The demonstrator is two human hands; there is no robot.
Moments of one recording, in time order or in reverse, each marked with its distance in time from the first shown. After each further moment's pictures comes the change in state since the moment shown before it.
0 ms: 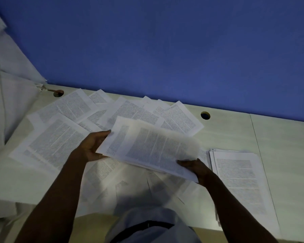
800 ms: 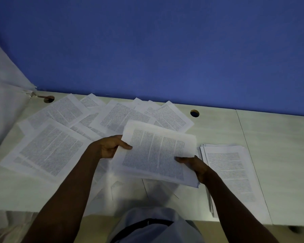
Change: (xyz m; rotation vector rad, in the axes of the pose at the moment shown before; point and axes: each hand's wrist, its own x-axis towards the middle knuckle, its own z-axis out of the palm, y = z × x) left_hand 0.026 -0.015 0.066 0.483 -0.372 -0.078; right_hand -0.037 -0.008 -0.005 0.001 -0.063 -0.076
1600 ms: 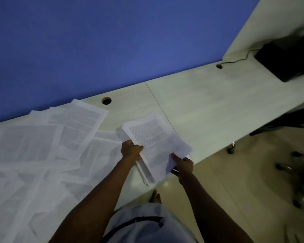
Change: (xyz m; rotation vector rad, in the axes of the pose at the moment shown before) left_hand 0.186 -0.077 0.361 0.259 0.394 0.065; right_hand -0.154 0.136 -0.174 0.649 1.035 0.021
